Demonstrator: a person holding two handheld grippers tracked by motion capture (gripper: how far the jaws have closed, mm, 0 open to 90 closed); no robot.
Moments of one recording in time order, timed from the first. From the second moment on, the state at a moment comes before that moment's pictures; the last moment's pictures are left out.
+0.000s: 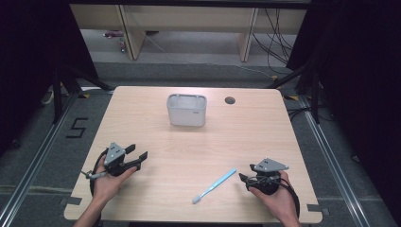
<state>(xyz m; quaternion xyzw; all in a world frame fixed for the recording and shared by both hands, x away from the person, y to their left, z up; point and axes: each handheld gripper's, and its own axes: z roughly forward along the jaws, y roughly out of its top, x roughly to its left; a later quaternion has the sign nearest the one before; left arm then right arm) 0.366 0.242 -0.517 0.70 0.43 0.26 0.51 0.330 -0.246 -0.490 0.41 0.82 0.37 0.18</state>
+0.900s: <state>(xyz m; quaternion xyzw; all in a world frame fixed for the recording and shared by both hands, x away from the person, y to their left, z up) 0.346 0.240 -0.523 0.71 0.41 0.32 0.48 0.366 -0.241 -0.475 0.24 0.95 0.18 0.07</state>
